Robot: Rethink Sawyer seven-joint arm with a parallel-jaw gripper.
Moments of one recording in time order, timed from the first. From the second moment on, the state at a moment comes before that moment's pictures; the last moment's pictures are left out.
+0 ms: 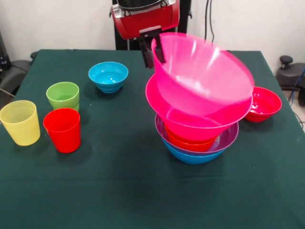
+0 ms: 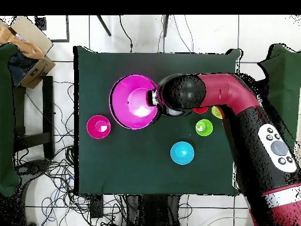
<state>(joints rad) -0.81 -0.69 0.83 1.57 -0.46 0.98 1.73</state>
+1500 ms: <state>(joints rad) -0.74 -0.83 0.84 1.33 -0.56 1.59 1.65</state>
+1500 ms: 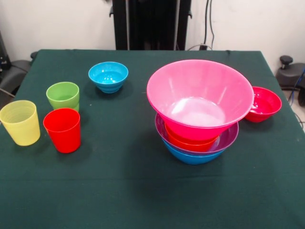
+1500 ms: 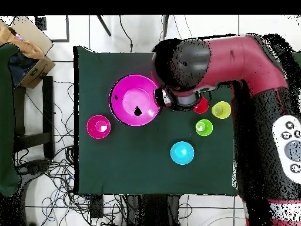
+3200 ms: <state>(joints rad) -1.04 -0.89 0.88 1.46 -0.47 1.17 1.41</state>
